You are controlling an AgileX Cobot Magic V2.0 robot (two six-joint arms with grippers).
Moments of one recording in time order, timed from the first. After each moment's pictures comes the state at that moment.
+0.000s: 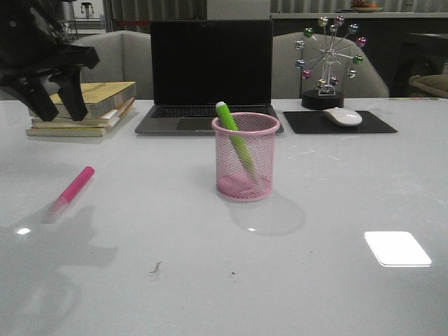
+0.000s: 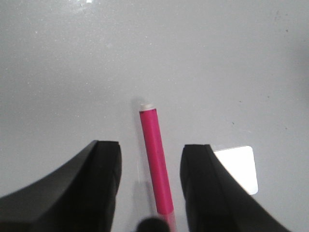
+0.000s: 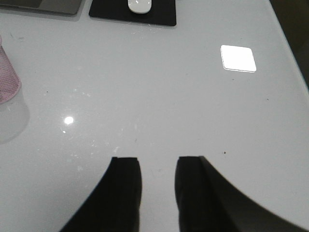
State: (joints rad) left arm -0.16 2.00 -1.69 -0.19 0.95 0.14; right arm -0.02 0.60 -0.64 -0.06 0.66 0.01
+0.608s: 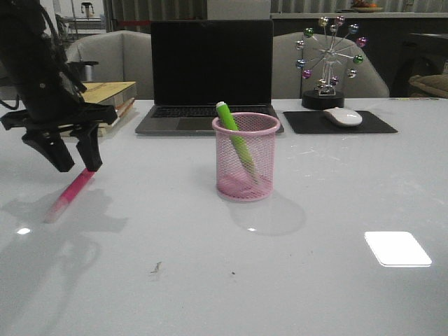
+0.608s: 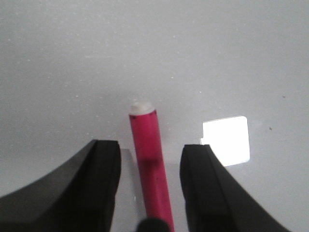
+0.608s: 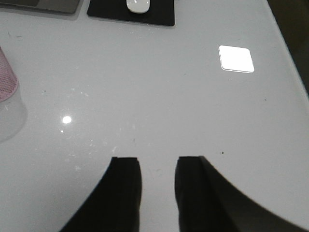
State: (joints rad) left arm -0.19 2.17 -1.71 -0.21 0.94 0.14; right arm -0.02 0.60 -0.64 -0.07 0.66 0.01
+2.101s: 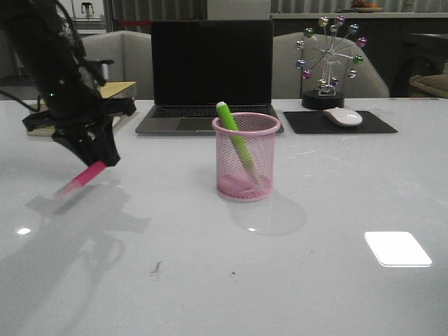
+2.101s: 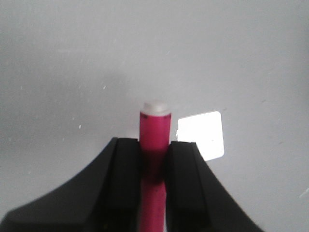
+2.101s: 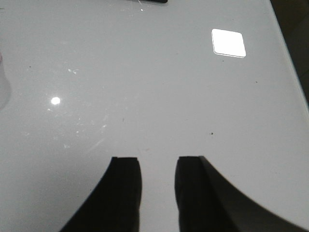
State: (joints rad) left arm -0.21 2.21 -1.85 -0.31 1.03 0.16; right arm -0.02 0.60 -0.64 -0.12 0.73 0.01
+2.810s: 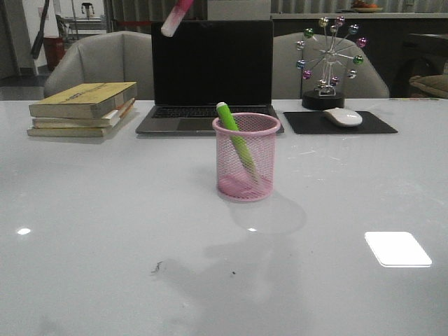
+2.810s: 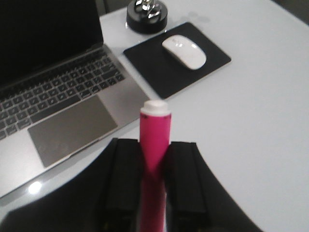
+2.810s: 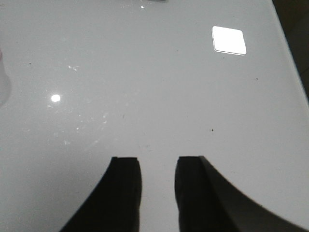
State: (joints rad) left arm -0.47 1.97 -2.06 -0.34 0.73 0.29; right arm -0.02 0.60 -0.64 -0.12 0.74 0.01
